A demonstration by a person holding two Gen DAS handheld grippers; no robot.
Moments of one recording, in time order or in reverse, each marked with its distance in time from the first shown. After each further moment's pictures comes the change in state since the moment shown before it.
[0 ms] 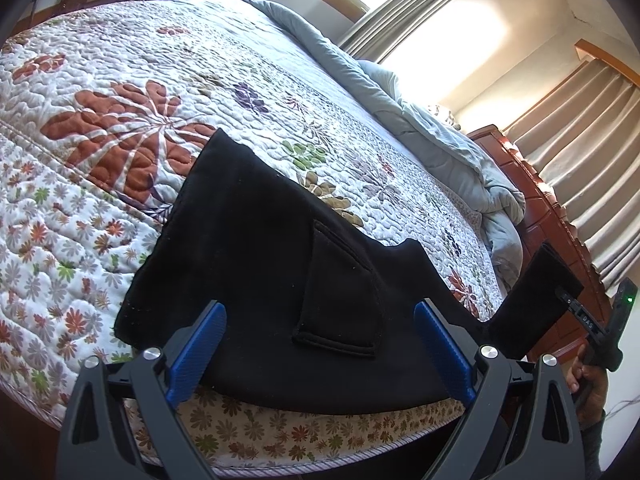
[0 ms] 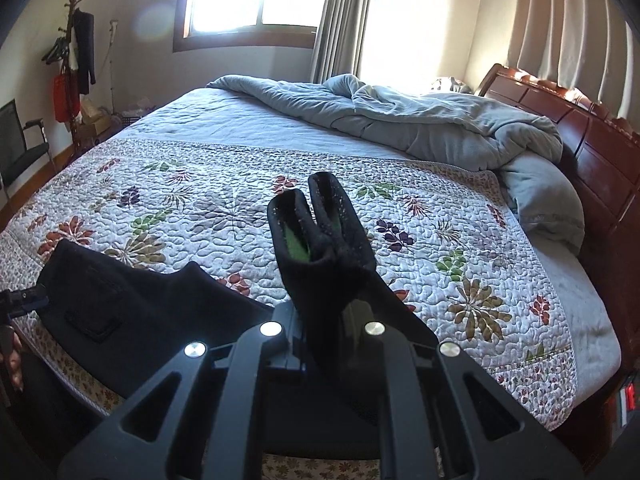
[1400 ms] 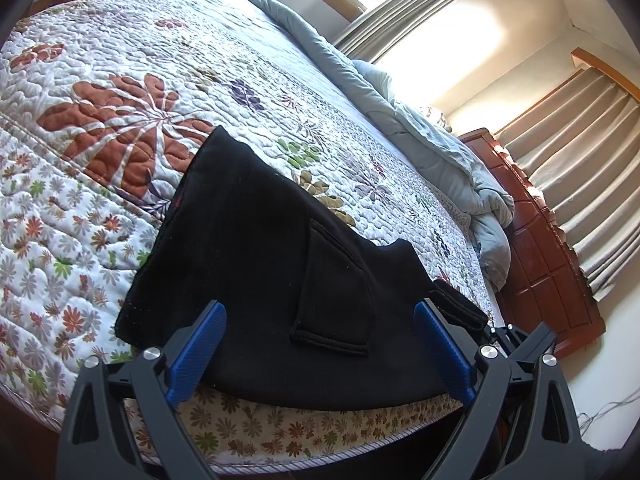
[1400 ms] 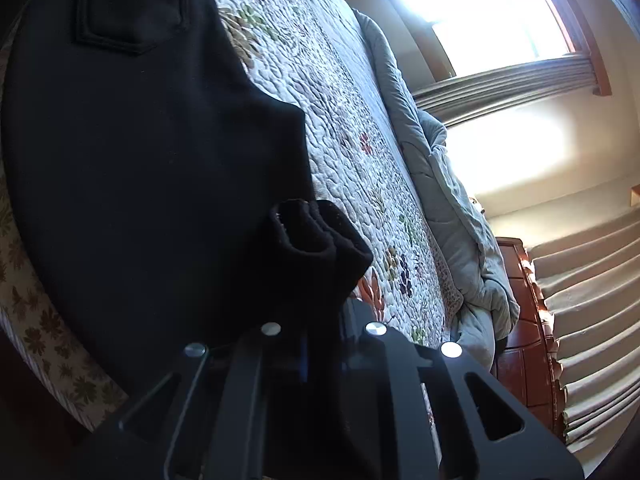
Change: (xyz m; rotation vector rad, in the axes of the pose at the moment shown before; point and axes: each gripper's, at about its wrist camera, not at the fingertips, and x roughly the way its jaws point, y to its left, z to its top) left arm -0.006 0.008 0.000 -0.020 0.006 -0.050; right arm 0.095 0.150 -0.119 -0.917 0.071 -0.282
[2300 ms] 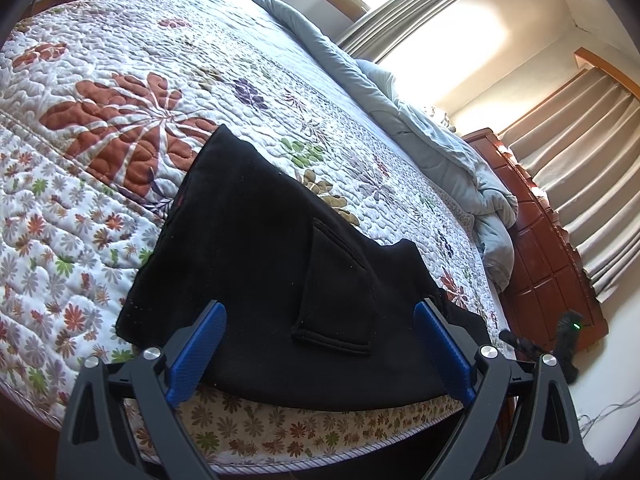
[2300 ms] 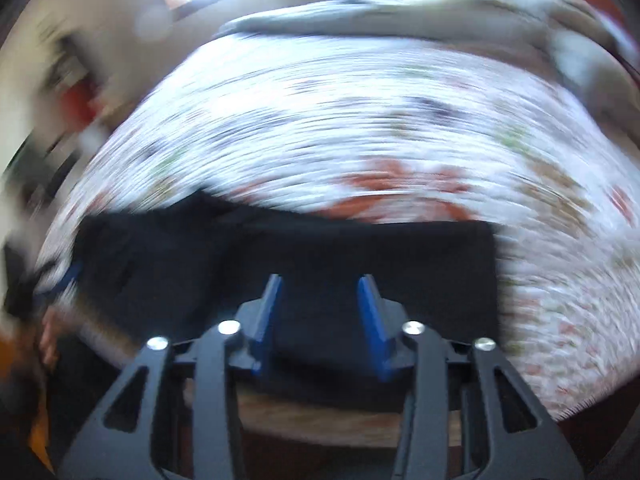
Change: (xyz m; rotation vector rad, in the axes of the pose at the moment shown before) left arm 0.003 0.001 0.001 -0.002 0.006 0.011; right arm 0.056 -0.182 -0.148 1.109 0.158 0.614
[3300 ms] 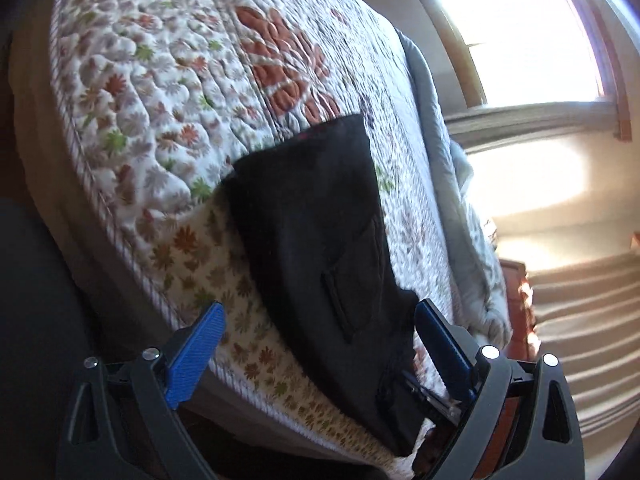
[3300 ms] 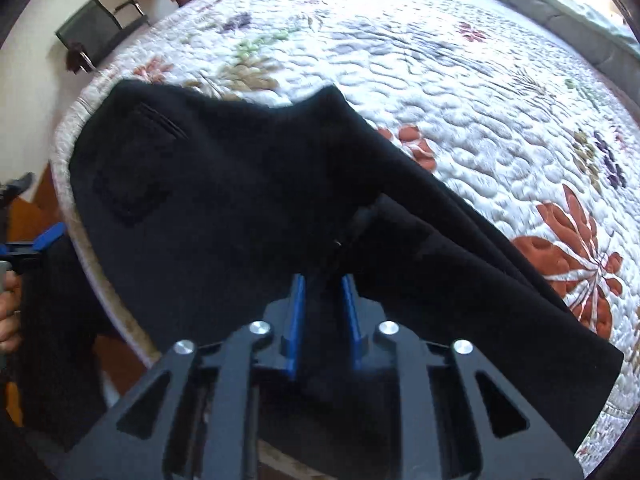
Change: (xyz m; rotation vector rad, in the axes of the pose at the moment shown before) left arm -0.036 0.034 -0.056 -0.618 -0.153 0.037; right arm 0.099 0.148 0.027 -0.463 0.301 0.213
